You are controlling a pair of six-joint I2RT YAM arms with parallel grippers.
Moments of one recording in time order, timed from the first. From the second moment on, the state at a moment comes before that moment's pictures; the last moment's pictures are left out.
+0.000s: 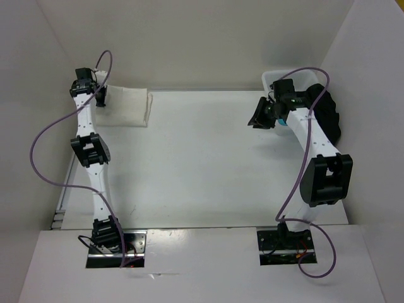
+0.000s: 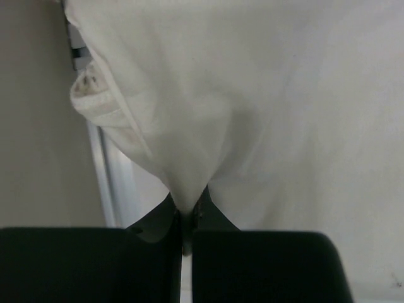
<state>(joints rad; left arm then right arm) 0.31 2.79 2.91 -0.97 0.12 0.39 0.09 1.66 1.50 -0.74 -0.27 0.46</state>
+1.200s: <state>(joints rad) 0.38 2.90 3.09 -0.87 -0.01 0.46 0.18 1.74 1.57 -0.83 -0.25 0.46</state>
